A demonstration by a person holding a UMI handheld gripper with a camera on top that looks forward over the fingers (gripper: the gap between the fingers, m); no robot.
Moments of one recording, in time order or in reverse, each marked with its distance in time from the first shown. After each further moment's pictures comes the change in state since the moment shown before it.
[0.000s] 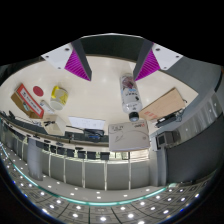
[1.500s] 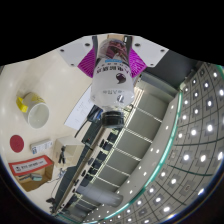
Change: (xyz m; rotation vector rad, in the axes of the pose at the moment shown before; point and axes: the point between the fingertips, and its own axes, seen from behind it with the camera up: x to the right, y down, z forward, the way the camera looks) arm 0.086 -0.190 0.129 0.293 -0.251 1.055
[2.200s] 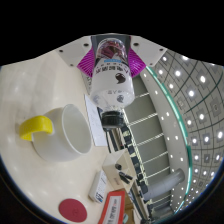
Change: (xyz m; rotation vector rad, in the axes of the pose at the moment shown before) arm 0.070 -0.054 0.030 -0.120 -0.129 0.805
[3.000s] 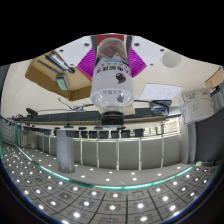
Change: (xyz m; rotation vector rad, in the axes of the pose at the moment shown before) arm -0.047 -0.275 -0.112 0.315 0.524 -1.760
